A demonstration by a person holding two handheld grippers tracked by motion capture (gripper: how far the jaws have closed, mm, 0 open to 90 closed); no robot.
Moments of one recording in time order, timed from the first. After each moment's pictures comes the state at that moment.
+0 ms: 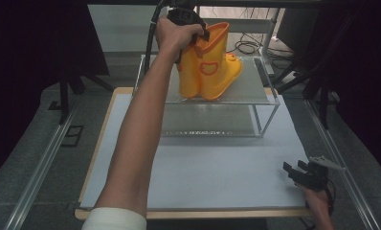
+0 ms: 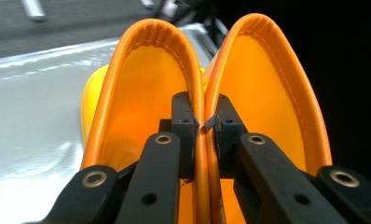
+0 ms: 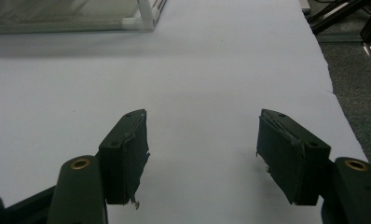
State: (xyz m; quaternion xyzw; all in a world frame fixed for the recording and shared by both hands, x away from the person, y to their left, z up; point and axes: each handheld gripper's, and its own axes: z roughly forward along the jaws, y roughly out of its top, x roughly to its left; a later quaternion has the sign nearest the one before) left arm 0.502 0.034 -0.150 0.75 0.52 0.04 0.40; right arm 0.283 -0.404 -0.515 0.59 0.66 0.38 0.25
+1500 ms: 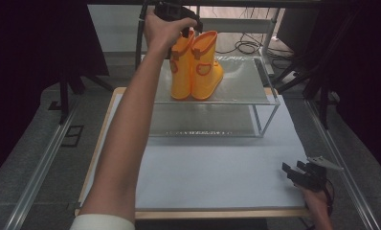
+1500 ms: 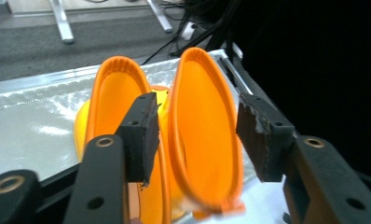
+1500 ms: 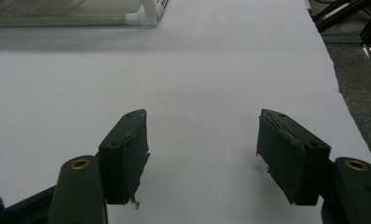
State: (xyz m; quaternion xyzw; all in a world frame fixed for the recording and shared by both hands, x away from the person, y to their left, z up) left arm 0.488 0.065 -0.134 0.74 0.51 0.08 0.43; right arm 0.282 -0.400 -0.516 0.59 0.67 0.38 0.25
